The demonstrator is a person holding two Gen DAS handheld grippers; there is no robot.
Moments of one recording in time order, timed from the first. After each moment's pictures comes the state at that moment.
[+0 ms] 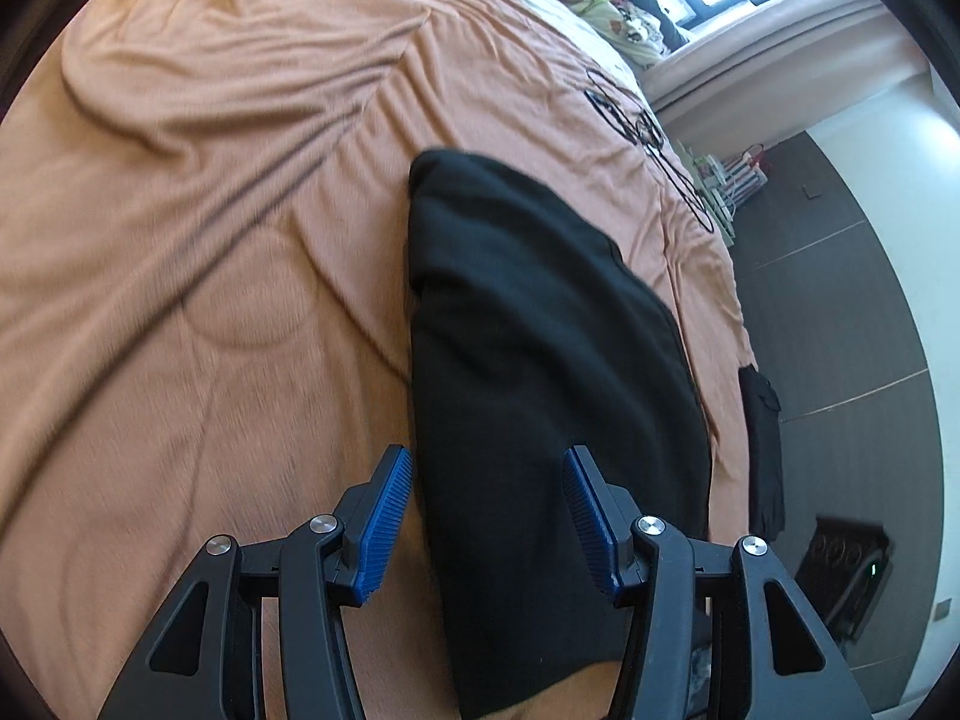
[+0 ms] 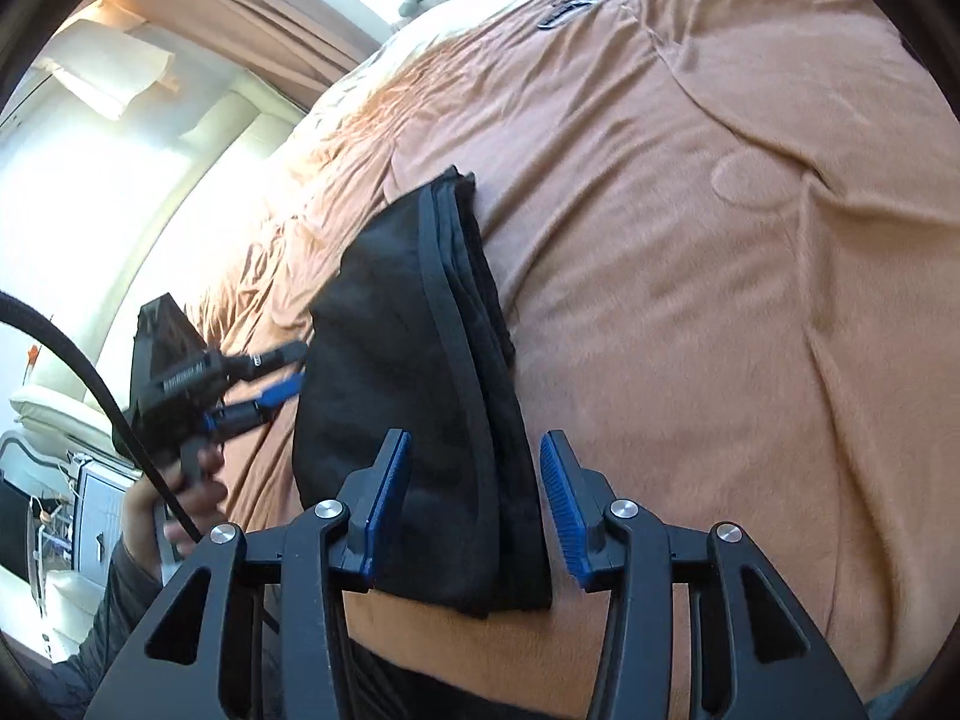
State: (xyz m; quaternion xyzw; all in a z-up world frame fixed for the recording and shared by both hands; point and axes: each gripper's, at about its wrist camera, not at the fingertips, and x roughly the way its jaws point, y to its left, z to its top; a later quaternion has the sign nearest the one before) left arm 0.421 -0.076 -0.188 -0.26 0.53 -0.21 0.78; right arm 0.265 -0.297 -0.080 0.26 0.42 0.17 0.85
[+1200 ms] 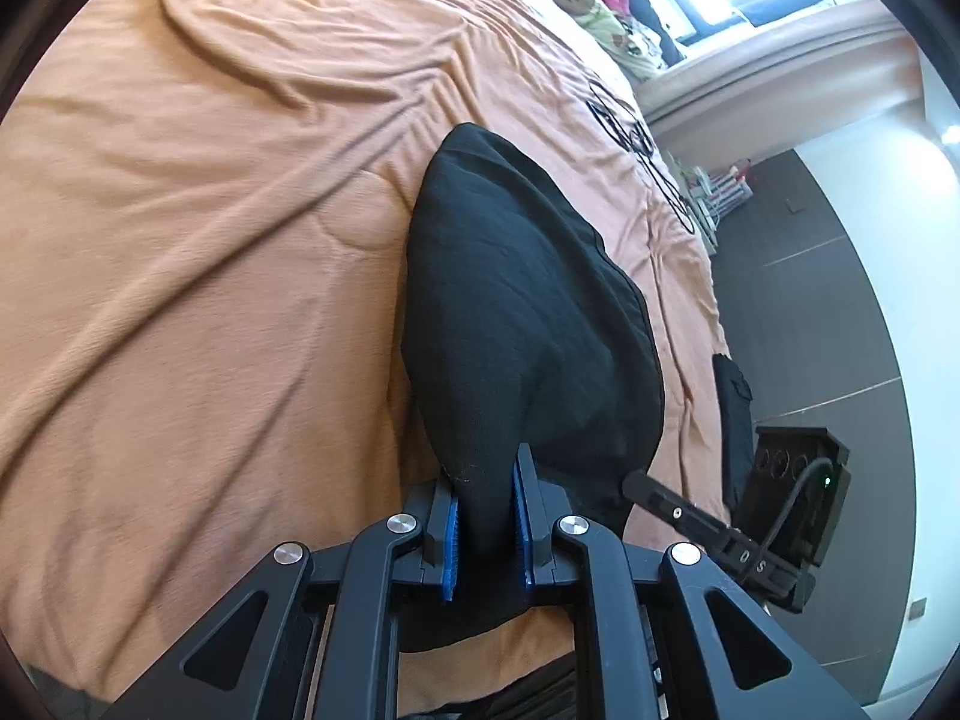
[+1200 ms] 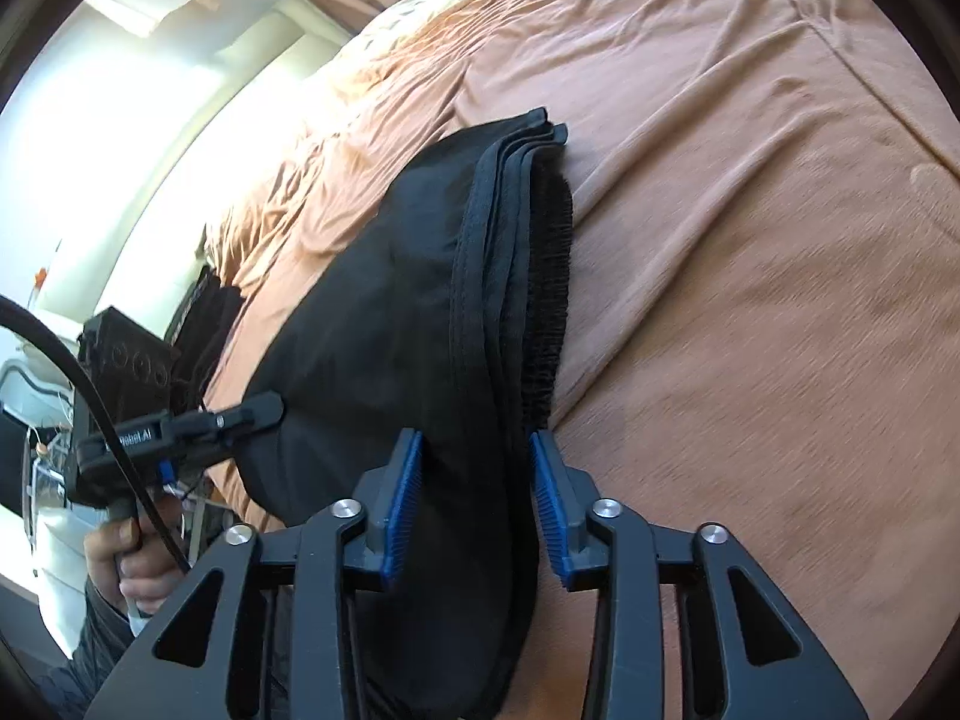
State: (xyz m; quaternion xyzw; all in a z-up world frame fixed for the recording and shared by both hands) left arm 0.352 -0.019 -0.175 -0.29 0.53 -0.21 0.77; right arm 0.317 -0.219 -0.101 0.21 0.47 0.24 0.82
